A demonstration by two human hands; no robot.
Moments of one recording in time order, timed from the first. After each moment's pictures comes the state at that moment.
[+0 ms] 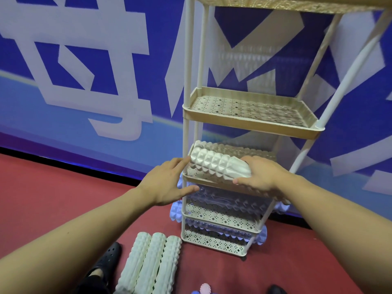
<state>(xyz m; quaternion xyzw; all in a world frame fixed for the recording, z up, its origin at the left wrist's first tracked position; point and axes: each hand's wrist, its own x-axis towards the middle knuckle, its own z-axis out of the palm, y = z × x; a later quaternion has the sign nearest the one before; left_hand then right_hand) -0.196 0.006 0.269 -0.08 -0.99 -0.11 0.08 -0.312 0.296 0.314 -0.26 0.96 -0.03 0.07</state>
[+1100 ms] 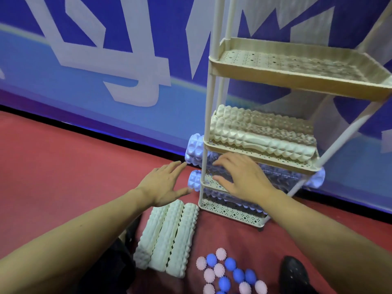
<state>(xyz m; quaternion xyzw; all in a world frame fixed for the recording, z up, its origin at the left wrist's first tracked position) -0.150 -0.038 0.168 -0.03 -1.00 -0.05 -0.06 -0.248 0.220 0.205 -0.46 0.87 -0.12 -0.09</state>
